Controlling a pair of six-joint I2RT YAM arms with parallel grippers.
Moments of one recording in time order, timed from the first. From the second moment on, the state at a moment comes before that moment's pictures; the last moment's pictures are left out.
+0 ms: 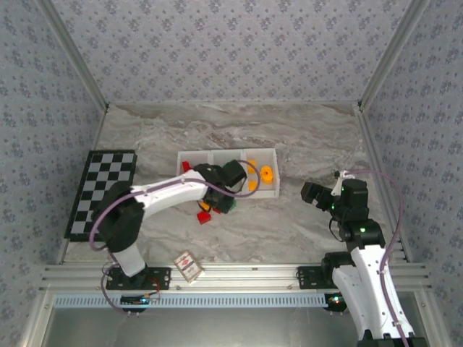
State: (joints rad) left arm -0.91 1.68 1.24 -0.89 -0.13 -0.38; right arm 0.05 0.56 0.54 -0.61 -0.13 0.38
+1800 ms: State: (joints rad) left arm -0.58 1.45 1.12 -0.80 -0.01 -0.32; right arm 0.04 0.56 0.53 -0.61 -0.13 0.38
